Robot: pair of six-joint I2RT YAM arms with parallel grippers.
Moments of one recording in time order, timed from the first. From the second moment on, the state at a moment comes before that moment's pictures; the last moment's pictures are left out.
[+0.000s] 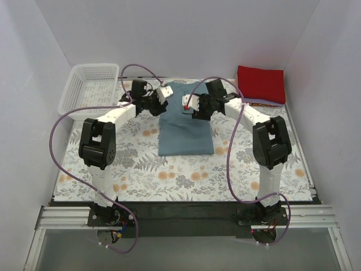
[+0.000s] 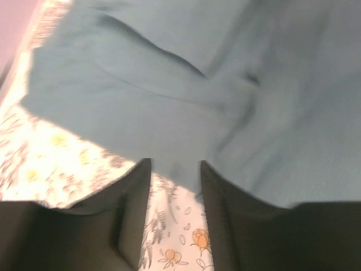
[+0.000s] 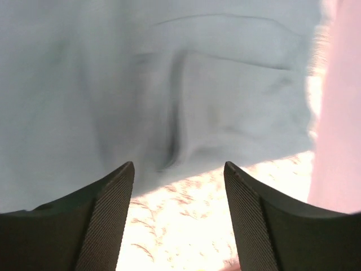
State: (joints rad) left arm -0.28 1.98 1.41 -0.17 0.57 0.77; right arm 0.46 1.99 1.53 -0.43 -0.39 -1.16
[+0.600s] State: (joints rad) left arm -0.41 1.66 1.00 -0.06 0.88 -0.39; right arm 0.45 1.79 1.40 -0.58 -0.83 -0.25
